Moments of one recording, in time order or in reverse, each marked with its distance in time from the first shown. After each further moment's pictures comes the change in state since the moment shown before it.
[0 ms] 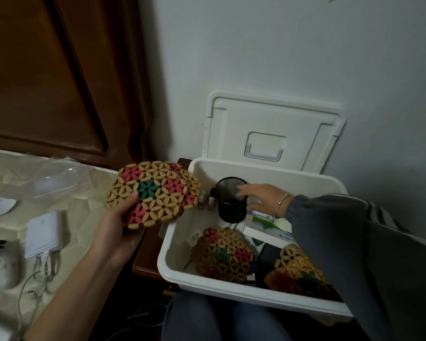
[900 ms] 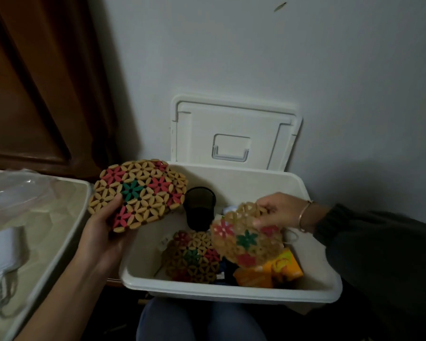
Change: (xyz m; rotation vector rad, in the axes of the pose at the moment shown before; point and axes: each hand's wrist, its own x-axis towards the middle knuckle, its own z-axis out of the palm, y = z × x) left_hand 0.000 -0.026 0.034 -0.082 -0.106 -0.039; right_hand -0.119 -0.004 -0.046 0.510 -0.028 0.229
